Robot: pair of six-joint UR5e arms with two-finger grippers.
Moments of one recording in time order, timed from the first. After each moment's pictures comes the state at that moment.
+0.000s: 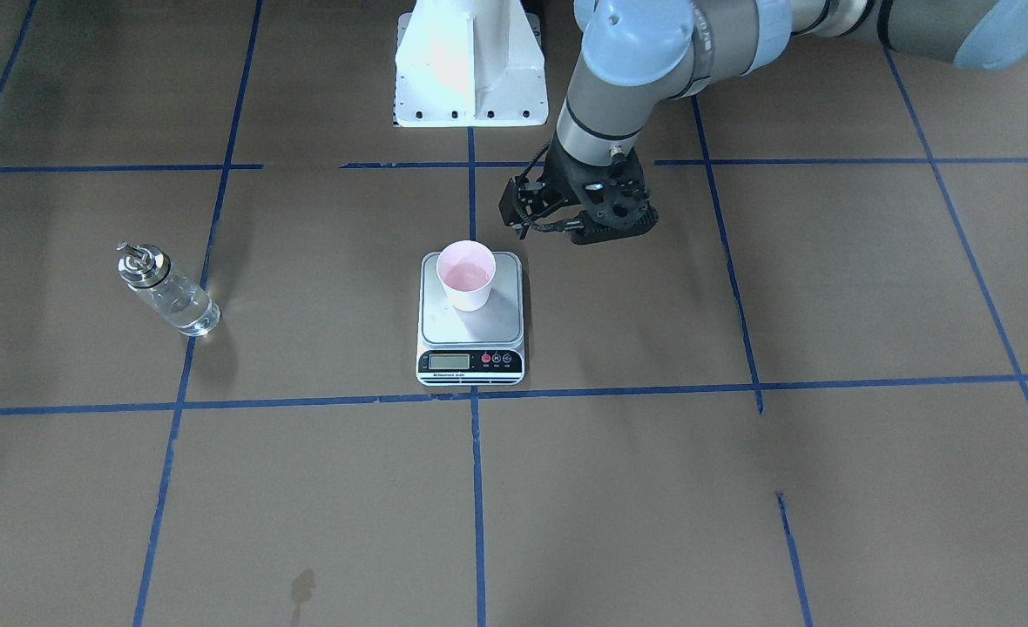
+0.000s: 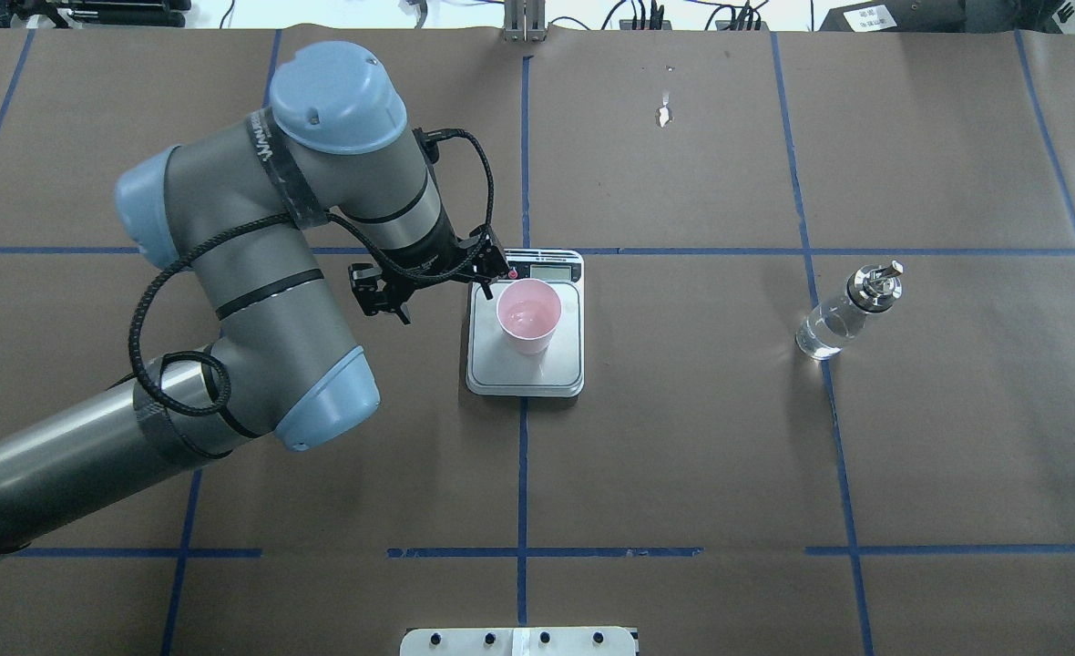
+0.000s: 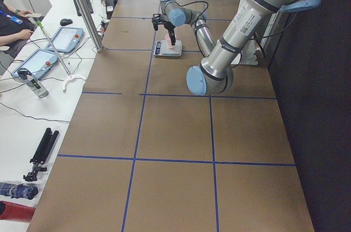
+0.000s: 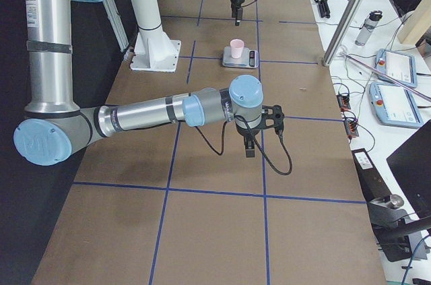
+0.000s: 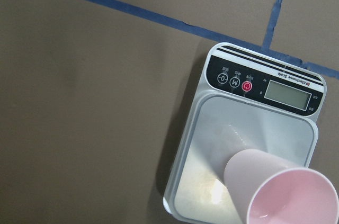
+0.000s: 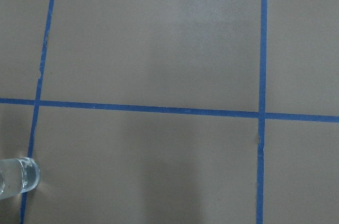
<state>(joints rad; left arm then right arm) -0.68 -2.27 -1.83 -1.41 -2.12 -1.32 1.53 -1.61 1.87 -1.53 2.44 0.21</state>
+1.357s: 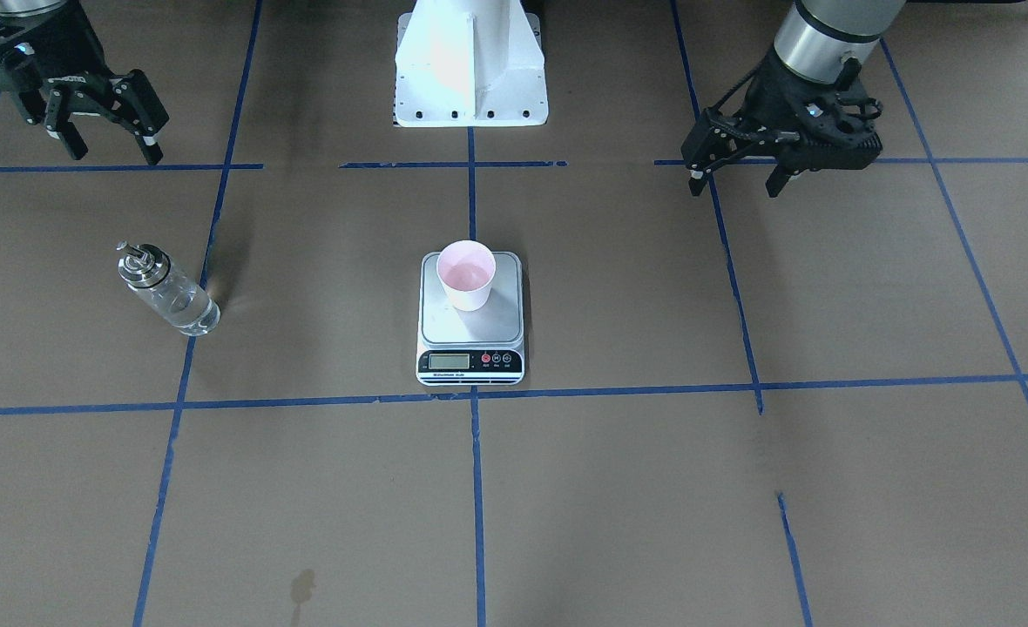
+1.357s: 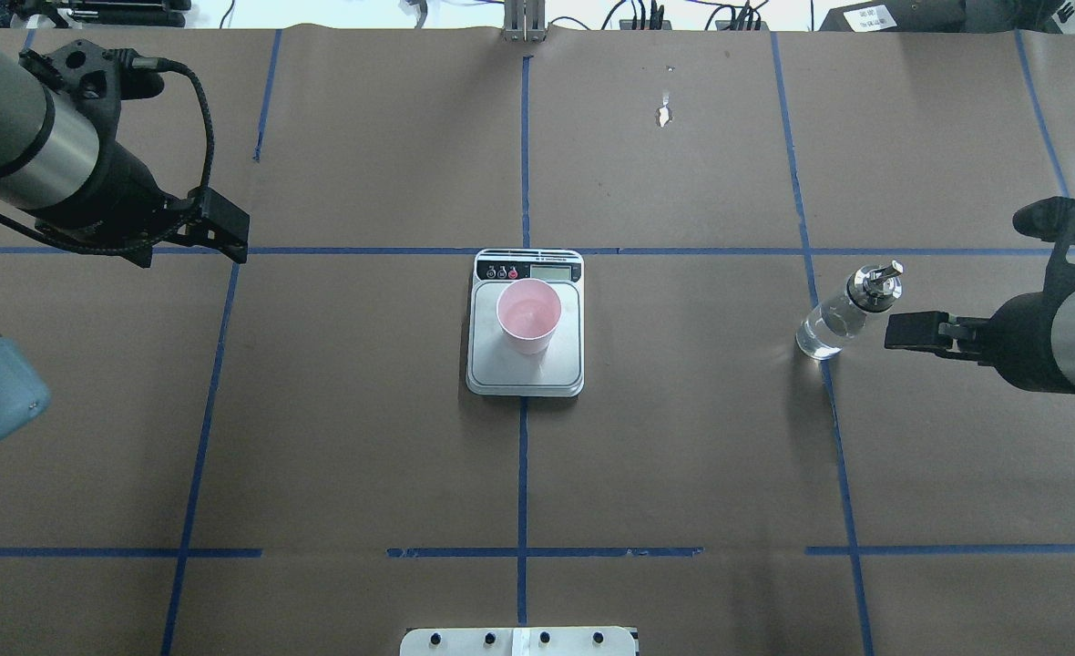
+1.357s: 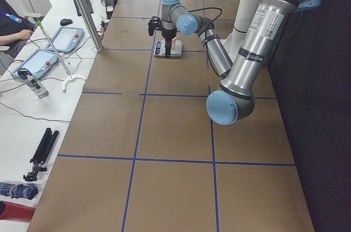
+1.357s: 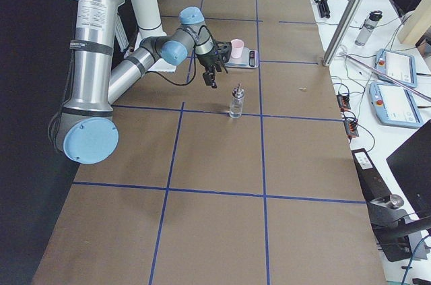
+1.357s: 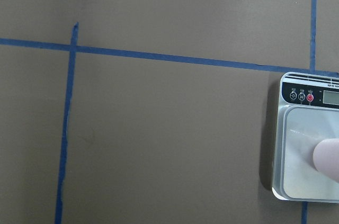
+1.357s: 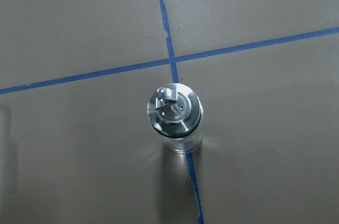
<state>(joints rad) -0.89 -1.94 -2.14 -1.34 -2.12 -0.93 0.65 -1.73 2.40 -1.40 1.72 1.31</state>
